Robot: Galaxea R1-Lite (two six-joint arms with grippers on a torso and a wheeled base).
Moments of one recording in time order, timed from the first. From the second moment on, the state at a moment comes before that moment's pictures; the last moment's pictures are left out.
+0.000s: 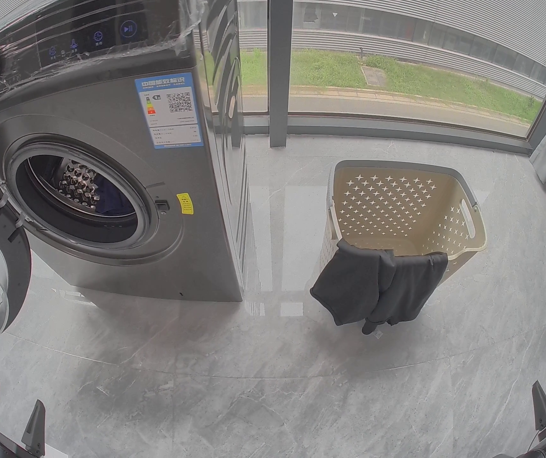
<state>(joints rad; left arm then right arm) 0.00 0.02 -0.02 0.00 0.03 -0.03 0.00 0.02 -0.02 0.00 -0.01 0.00</state>
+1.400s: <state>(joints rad) 0.00 0.02 -0.02 0.00 0.03 -0.03 0.00 0.02 -0.02 0.00 -0.01 0.00</state>
